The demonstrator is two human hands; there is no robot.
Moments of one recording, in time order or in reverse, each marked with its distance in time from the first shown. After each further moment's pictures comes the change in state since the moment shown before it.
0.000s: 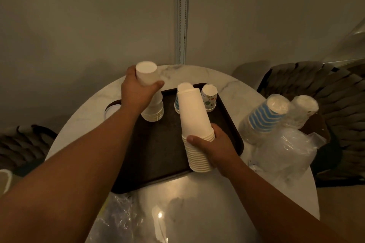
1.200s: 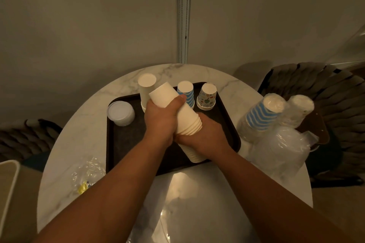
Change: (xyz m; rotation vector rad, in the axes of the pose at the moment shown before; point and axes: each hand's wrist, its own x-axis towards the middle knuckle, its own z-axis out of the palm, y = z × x) left_hand -0.104 0.032 0.034 -0.597 0.032 -0.439; right_hand -0.005 -0.038 0.007 -0.367 -0.037 -0.121
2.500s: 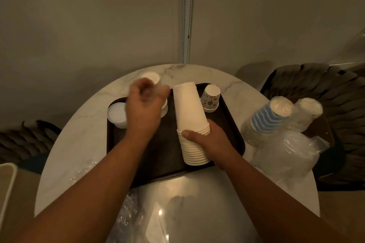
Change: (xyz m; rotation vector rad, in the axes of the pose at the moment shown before) left_hand 0.026 0.025 -0.035 0.188 -0.046 0.371; right_hand 0.015 0.025 0.007 0.312 -0.059 0.112
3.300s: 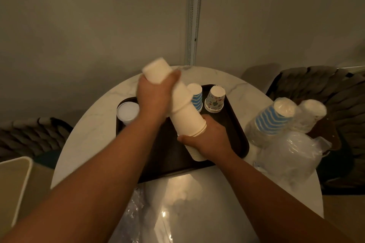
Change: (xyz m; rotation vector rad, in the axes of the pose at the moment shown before) left_hand 0.018 0.039 0.017 0.008 0.141 -0.153; right_hand -0.009 -0.018 0.017 -0.350 0.148 -0.139
